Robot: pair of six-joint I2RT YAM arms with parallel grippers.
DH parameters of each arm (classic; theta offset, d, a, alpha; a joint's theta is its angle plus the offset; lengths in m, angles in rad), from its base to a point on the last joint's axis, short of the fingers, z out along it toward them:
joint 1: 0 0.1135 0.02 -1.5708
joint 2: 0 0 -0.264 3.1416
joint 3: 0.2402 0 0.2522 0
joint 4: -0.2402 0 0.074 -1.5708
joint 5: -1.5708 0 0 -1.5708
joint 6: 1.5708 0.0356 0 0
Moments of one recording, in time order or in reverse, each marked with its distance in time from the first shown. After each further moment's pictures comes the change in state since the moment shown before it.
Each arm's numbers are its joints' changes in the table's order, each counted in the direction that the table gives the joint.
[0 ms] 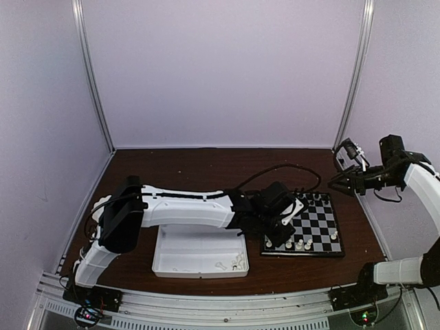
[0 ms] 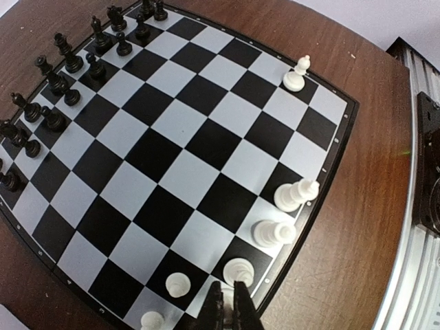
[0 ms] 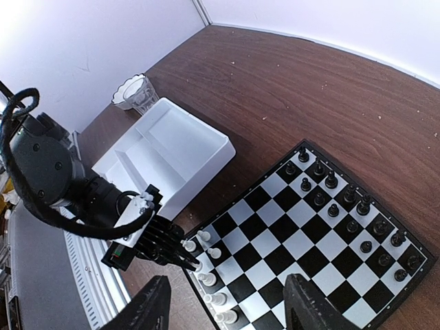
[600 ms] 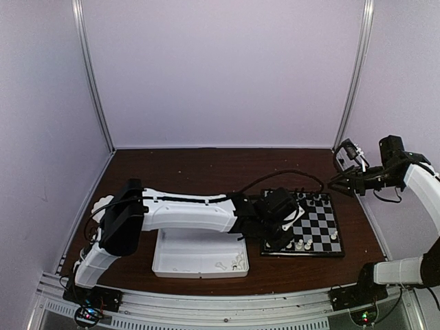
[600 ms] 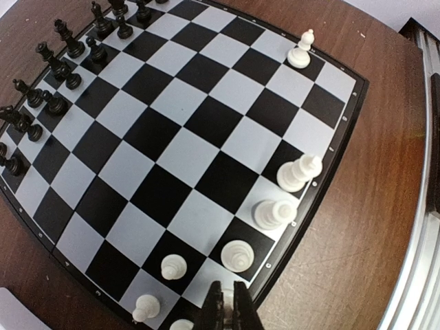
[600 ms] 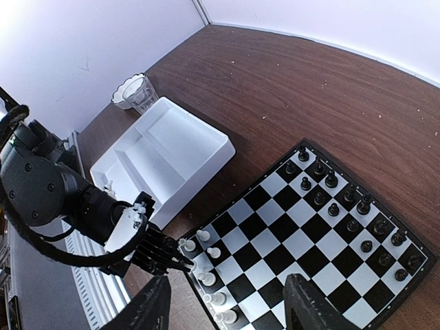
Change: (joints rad) left arm -0.032 0.006 0.020 -0.072 0.078 0.010; right arm 0.000 -0.001 -0.010 0.007 0.000 0.000
